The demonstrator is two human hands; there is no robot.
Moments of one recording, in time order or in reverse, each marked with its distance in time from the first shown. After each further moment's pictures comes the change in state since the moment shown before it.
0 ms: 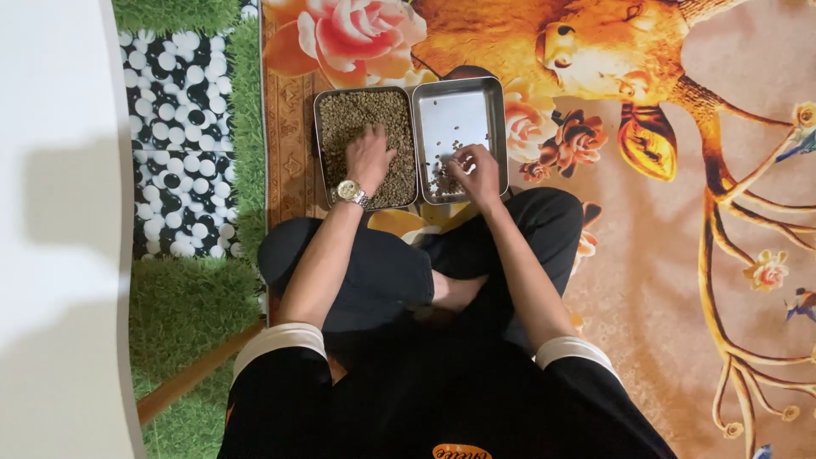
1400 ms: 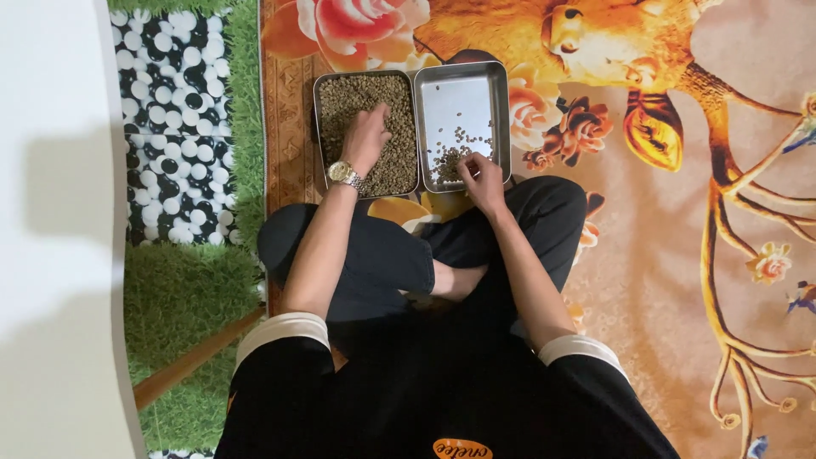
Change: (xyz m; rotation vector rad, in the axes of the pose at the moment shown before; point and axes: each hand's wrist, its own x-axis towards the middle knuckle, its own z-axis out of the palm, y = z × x) left_hand -0.025 0.003 -0.036 -0.655 0.057 0.100; right_hand -0.039 0.025 0.002 0.027 -0.044 0.099
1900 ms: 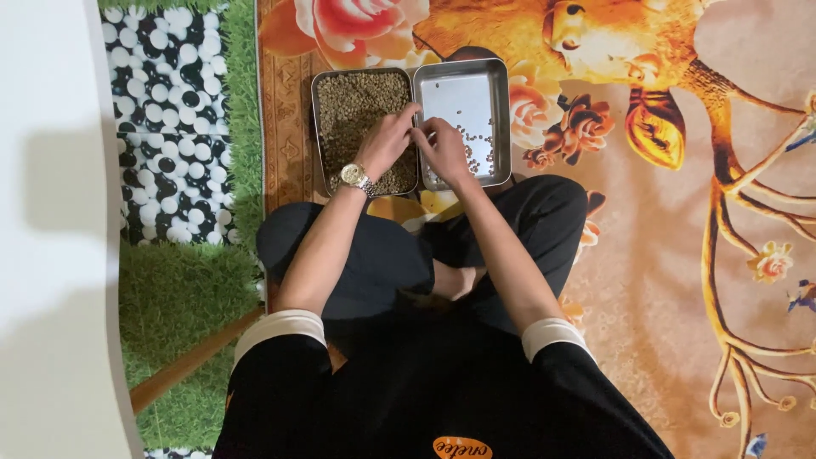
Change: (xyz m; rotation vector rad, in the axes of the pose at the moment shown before) left_hand 0.017 0.008 0.023 0.299 -0.103 0.337; right_hand 0.067 -0.059 0.055 -0.008 -0.056 -0.082
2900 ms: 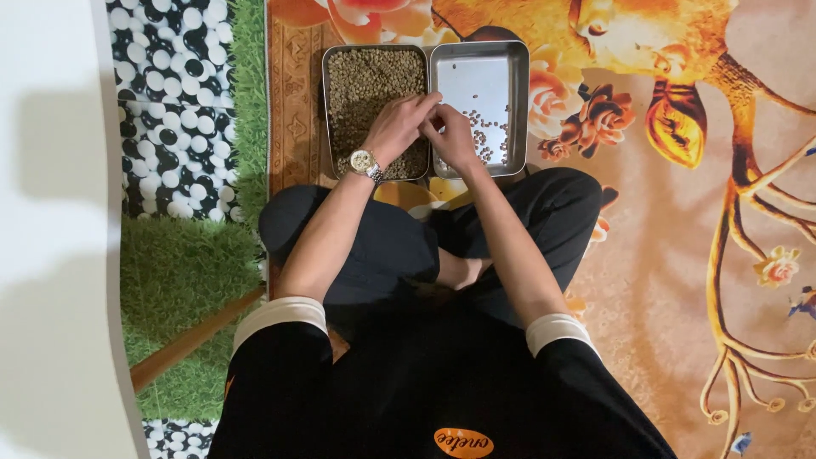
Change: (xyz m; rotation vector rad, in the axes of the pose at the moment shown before) left_hand -0.006 -0.005 -0.003 0.026 0.004 0.173; right_hand 0.001 -0.013 0.002 0.043 -0.108 -0.038
